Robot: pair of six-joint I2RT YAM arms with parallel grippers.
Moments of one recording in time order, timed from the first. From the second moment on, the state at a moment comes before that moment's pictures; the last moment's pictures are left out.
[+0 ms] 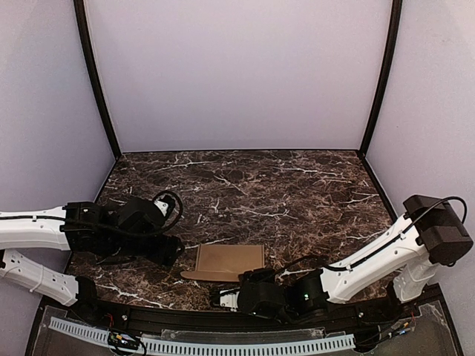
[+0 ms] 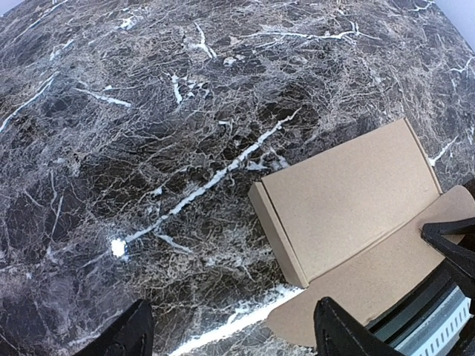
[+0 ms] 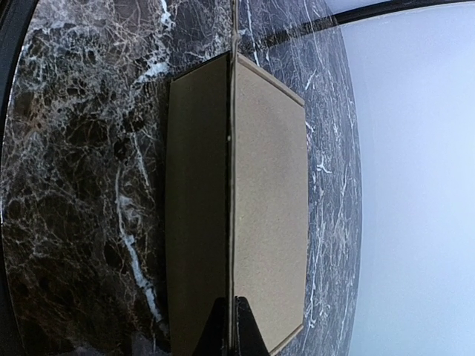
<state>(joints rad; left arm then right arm) -1.15 1.06 0.81 -0.74 -0.38 -0.68 1.60 1.76 0.87 0.04 0.77 -0.51</state>
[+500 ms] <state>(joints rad) -1.15 1.01 0.82 -0.77 -0.46 -0.69 1.54 1.50 0.84 -0.08 0.51 -0.46</state>
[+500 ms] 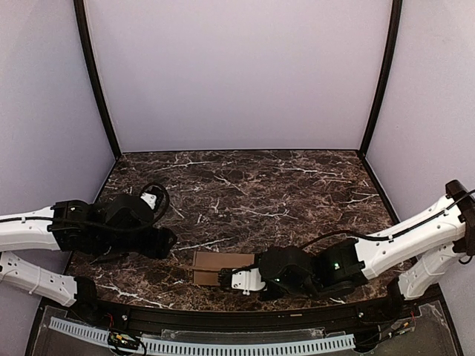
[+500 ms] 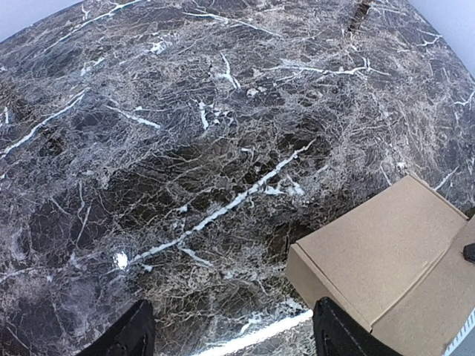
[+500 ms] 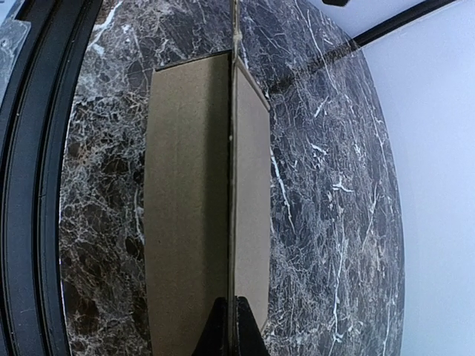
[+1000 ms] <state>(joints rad) -1.15 0.86 0.82 -0.80 -0.47 -0.71 1.20 1.53 1.20 -0.57 -0.09 -0.41</state>
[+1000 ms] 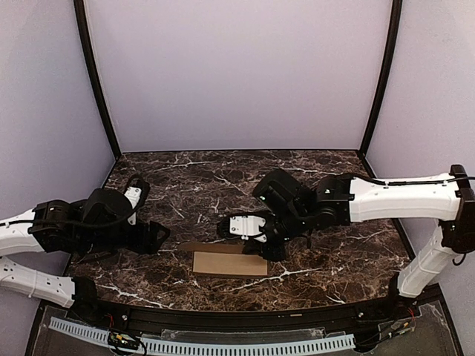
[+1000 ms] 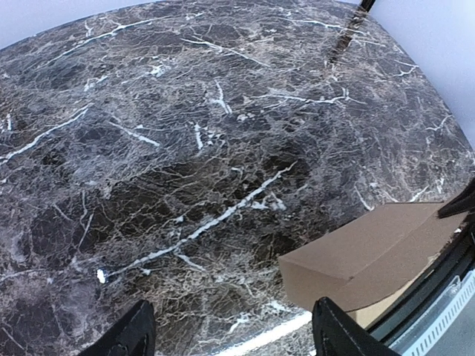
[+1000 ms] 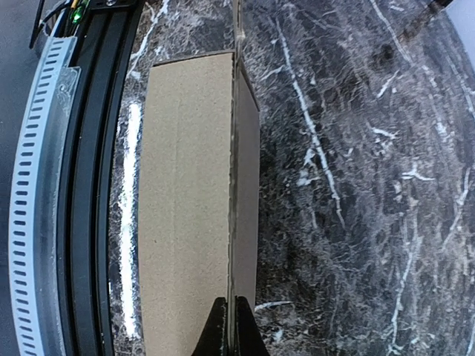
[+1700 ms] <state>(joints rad) -1.15 0.85 0.68 -0.49 0.07 -0.56 1.10 1.69 1.28 -0.80 -0.52 -0.44</state>
